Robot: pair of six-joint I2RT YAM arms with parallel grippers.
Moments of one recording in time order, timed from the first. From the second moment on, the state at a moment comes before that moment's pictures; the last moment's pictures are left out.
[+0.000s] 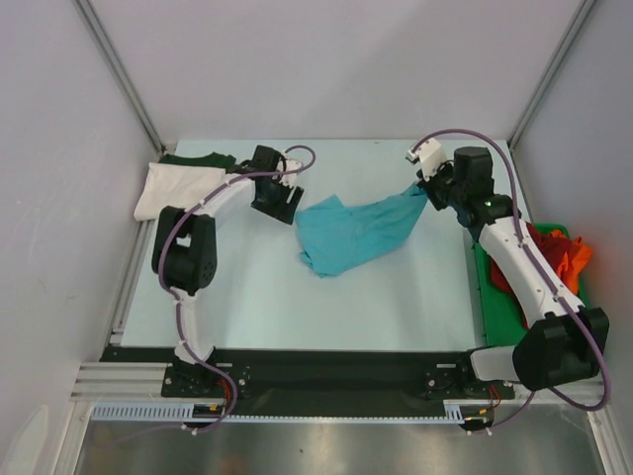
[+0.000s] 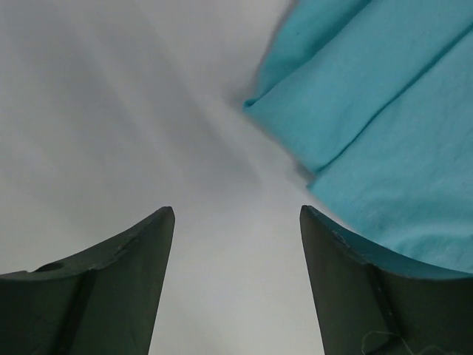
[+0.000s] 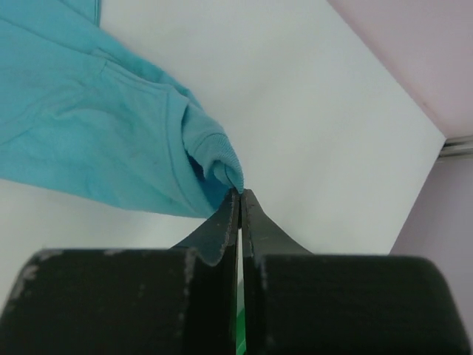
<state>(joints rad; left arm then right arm) -0.31 2.00 1.56 -0.62 0.12 0.18 0.21 1.34 1.21 -0.40 -0.15 -0.55</state>
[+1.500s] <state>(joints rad) -0.28 1.86 1.61 -0.75 0.44 0.21 0.18 1.32 1.15 -0.32 -0.19 -0.48</state>
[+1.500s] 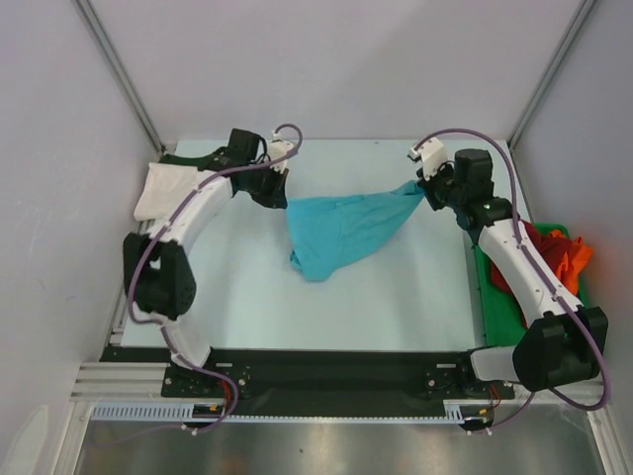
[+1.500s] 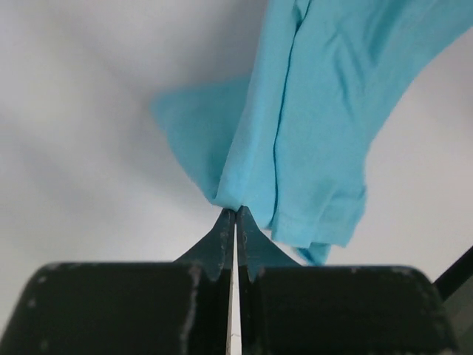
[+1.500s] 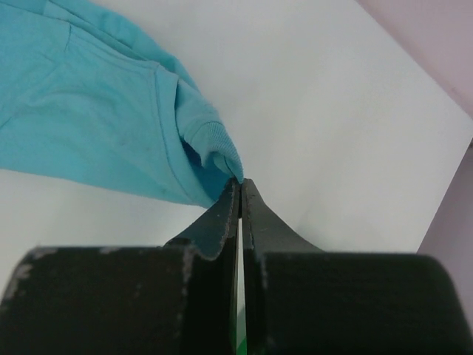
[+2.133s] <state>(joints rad) -0.29 1.29 1.51 -0.82 0.26 0.35 0.25 1.07 1.24 -0.38 -0.23 -0.44</state>
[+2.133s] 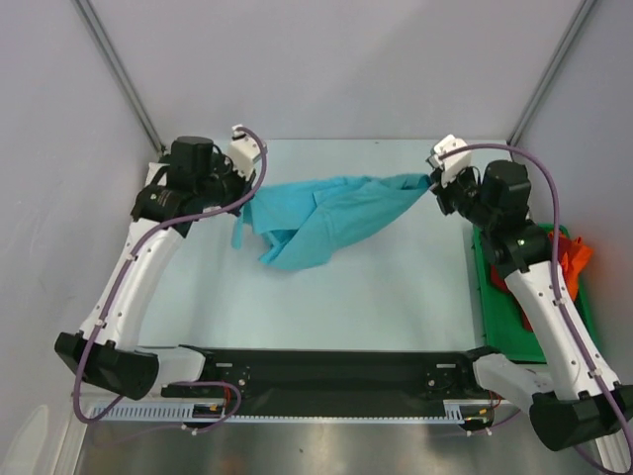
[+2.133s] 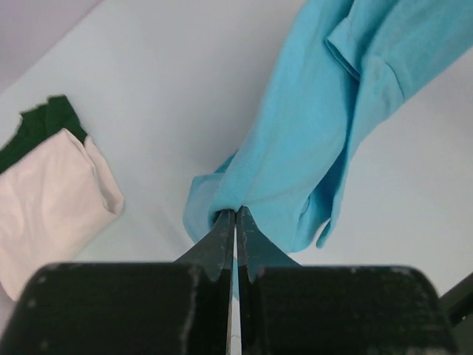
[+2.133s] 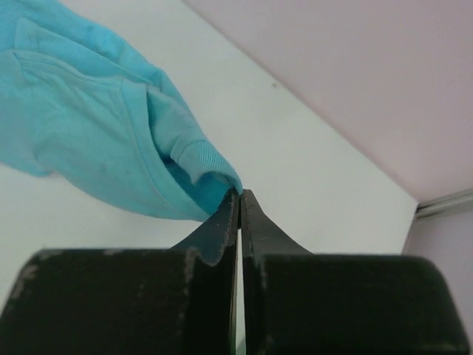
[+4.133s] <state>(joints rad) -0.34 1.85 1.28 -0.30 -0.13 0.35 0.03 1.16 0.90 -0.21 -0.28 -0.34</state>
